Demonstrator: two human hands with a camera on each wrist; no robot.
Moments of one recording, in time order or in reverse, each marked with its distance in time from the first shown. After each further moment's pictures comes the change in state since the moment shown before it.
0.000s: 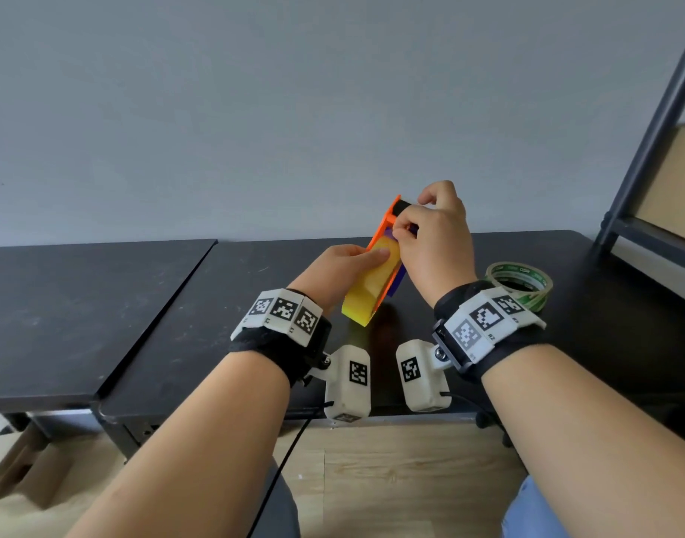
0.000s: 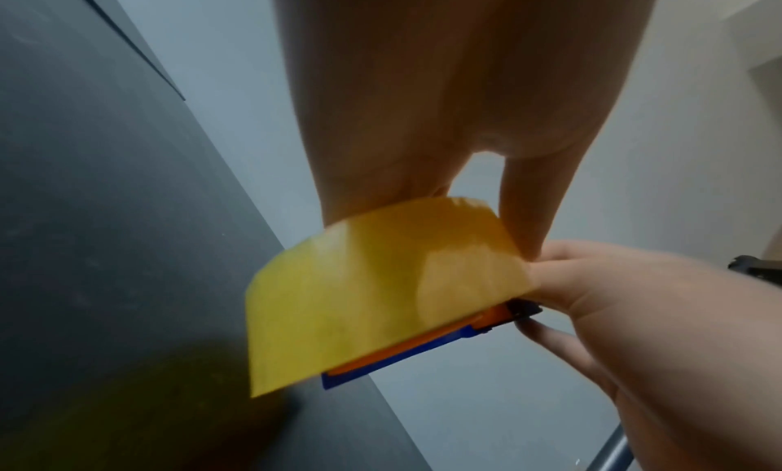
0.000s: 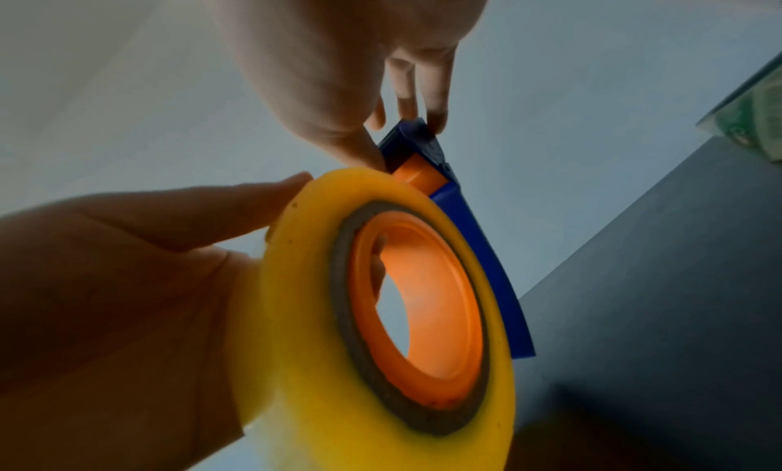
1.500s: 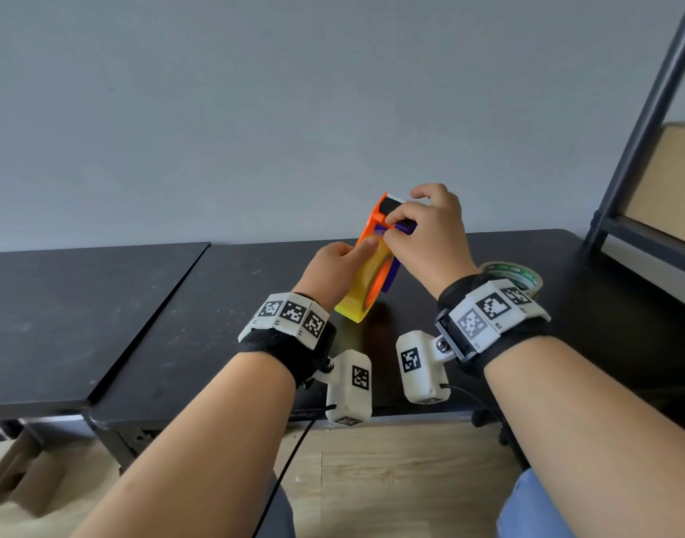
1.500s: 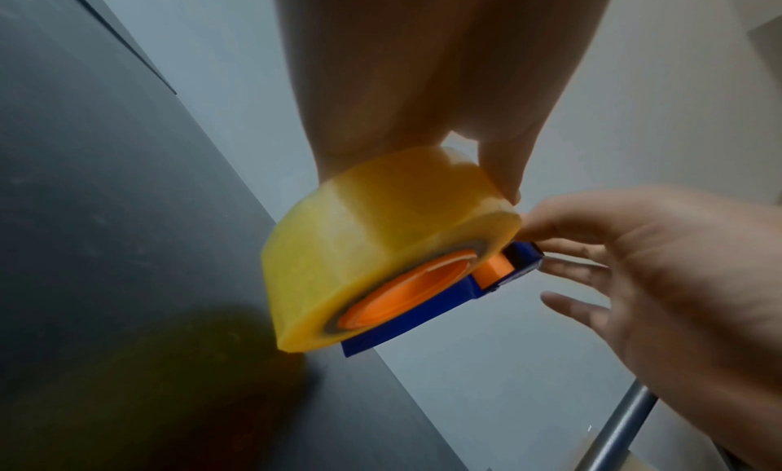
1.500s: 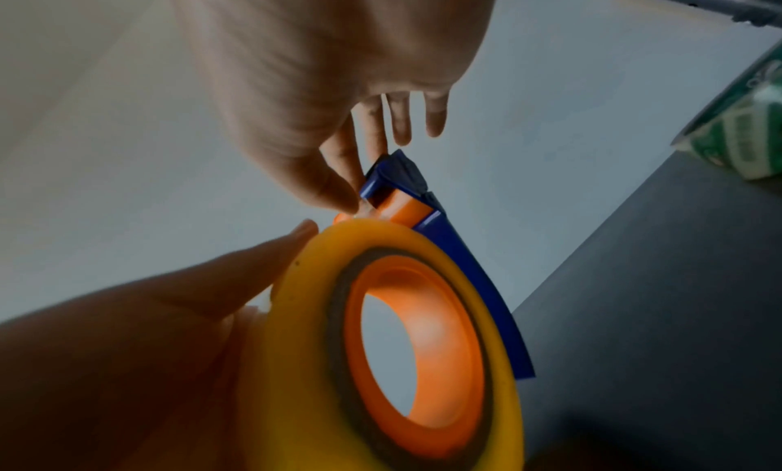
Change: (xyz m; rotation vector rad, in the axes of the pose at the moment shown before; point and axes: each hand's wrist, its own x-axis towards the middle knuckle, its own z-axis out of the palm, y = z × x) left_hand 0.007 -0.002 0.013 0.163 0.207 0.043; right_hand 0.009 0.005 -0.010 0.113 -0.122 0.109
